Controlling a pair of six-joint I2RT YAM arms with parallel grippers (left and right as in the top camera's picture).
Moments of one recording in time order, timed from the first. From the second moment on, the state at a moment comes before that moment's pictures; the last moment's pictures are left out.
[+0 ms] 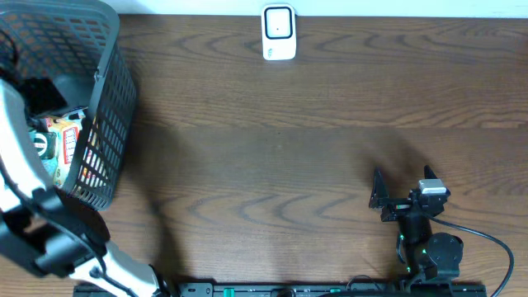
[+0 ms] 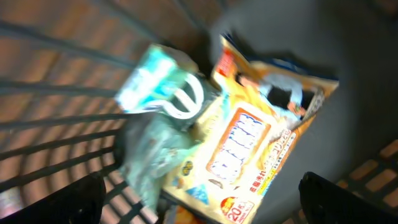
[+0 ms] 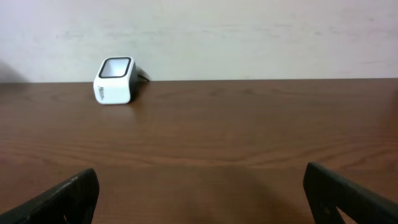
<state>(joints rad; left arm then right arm) 0.52 1.88 1.86 -1.20 -0.22 -0.07 0.02 0.01 0.01 -0.07 -0.05 0.04</state>
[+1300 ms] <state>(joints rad) 0.41 2.26 1.86 -1.18 -0.38 0.03 0.02 0.01 0.01 -0.07 -0.05 0.04</state>
